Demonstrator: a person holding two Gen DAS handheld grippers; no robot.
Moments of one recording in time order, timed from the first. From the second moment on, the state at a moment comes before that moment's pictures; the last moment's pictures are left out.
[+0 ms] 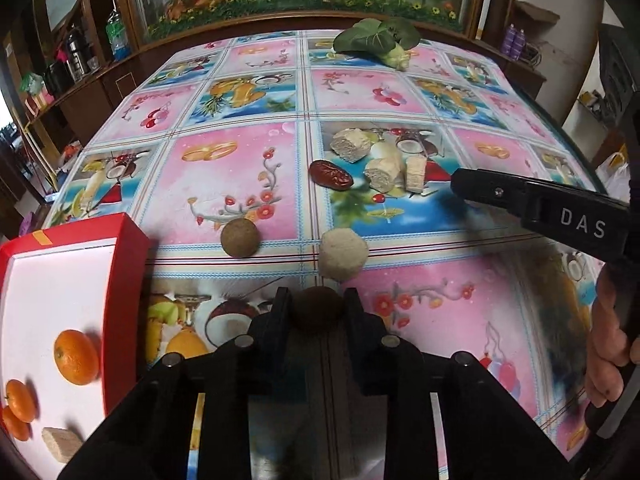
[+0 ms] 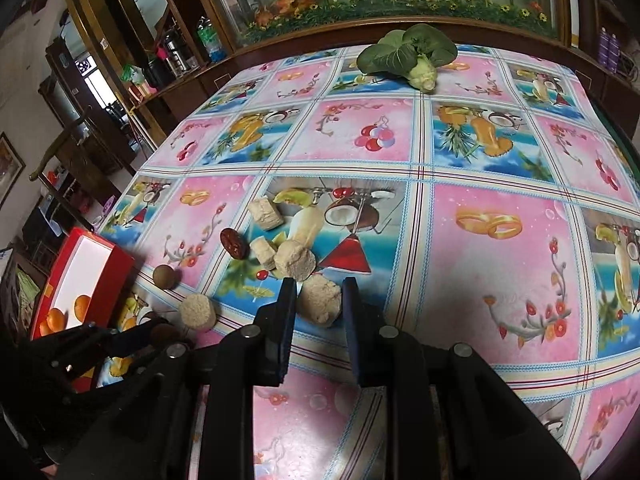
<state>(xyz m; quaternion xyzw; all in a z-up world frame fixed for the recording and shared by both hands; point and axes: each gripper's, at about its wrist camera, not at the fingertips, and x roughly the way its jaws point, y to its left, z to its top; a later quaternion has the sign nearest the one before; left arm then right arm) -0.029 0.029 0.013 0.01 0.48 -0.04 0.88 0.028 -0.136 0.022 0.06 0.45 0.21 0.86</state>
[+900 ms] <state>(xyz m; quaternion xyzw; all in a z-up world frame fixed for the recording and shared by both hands) -0.100 0.074 0.087 0.04 0.34 0.09 0.94 -0.009 -0.108 0.045 0.07 0.37 0.28 0.88</state>
